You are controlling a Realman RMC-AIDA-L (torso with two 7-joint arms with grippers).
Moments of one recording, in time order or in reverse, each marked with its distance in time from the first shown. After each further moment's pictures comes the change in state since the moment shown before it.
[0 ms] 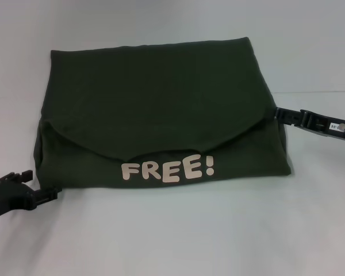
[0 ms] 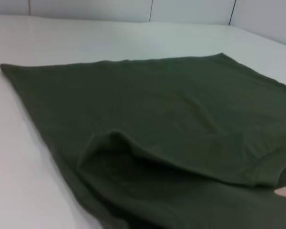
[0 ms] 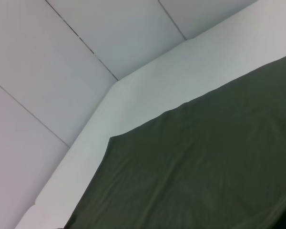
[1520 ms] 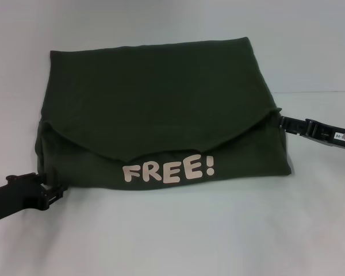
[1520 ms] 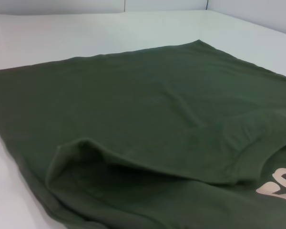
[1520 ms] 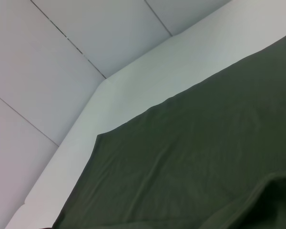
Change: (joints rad) left arm -0.022 -0.009 0.065 0.003 0.019 -0.026 0.018; right arm -0.027 0.000 0.000 0.013 0.000 0.014 -0.003
